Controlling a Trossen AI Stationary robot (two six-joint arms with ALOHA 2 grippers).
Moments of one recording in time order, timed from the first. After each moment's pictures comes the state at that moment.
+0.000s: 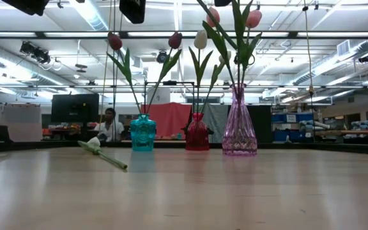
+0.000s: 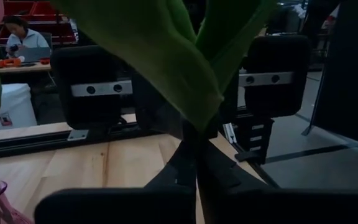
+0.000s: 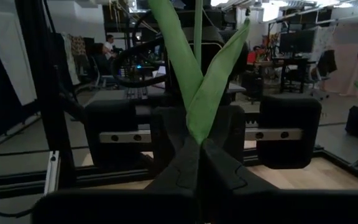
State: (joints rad) left arm -0.35 1.36 0.66 0.71 -0.11 0.02; right arm 0.46 1.80 1.08 0.80 0.63 0.01
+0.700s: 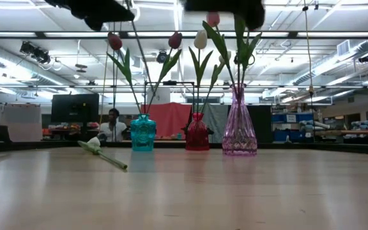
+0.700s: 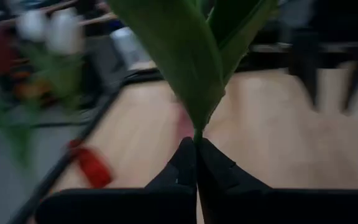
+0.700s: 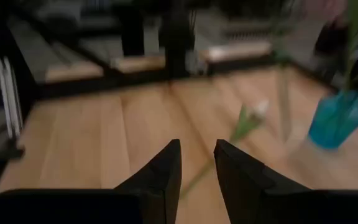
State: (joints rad) left arm -0.28 0.94 0.66 0.00 -0.51 0.05; right arm 0.49 1.71 1.08 0.20 0.73 0.34
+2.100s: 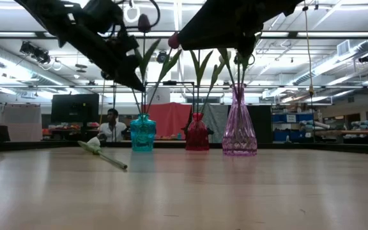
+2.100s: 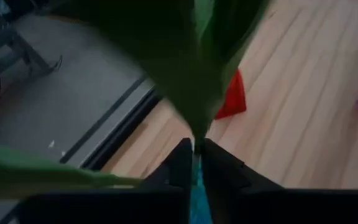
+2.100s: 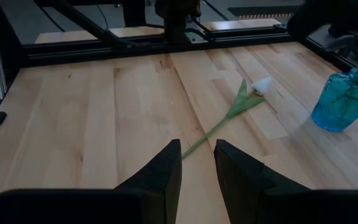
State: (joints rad) left arm 0.34 1.21 0.66 0.05 -0.37 0.06; right arm 0.41 1.72 1.02 0.19 0.61 0.31
